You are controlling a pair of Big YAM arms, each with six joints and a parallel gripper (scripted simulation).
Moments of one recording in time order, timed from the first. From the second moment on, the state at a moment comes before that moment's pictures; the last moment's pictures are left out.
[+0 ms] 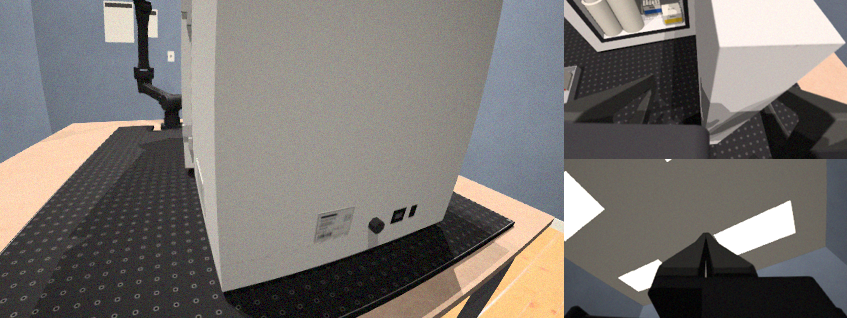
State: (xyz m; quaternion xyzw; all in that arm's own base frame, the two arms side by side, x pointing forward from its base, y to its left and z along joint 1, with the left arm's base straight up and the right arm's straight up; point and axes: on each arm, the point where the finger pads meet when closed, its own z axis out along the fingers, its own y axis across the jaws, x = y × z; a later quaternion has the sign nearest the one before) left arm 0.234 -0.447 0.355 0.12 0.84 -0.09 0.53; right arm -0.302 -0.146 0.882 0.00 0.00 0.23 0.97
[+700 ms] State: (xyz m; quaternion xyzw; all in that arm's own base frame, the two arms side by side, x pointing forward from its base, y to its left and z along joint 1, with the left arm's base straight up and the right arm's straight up) left arm 0.250 -0.401 0.353 0.17 0.83 -0.12 0.52; right arm -0.302 -0.146 0.882 0.00 0.00 0.23 0.97
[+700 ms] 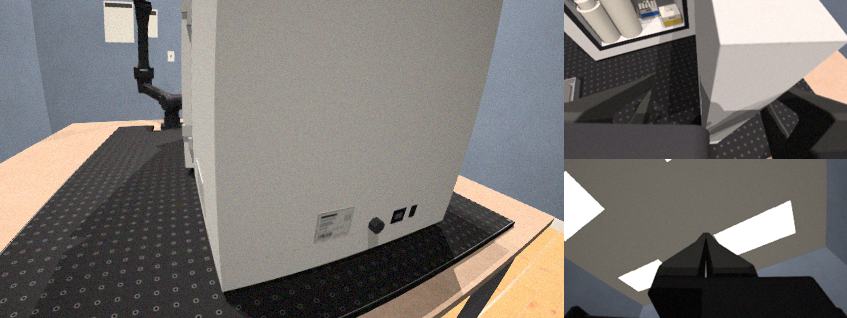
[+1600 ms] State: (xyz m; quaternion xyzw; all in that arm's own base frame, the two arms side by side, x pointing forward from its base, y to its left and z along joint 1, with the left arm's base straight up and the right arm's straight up) left arm 0.278 -0.345 0.352 0.23 0.81 -0.16 0.51; right arm -0.302 -0.146 0.882 0.00 0.00 0.23 0.97
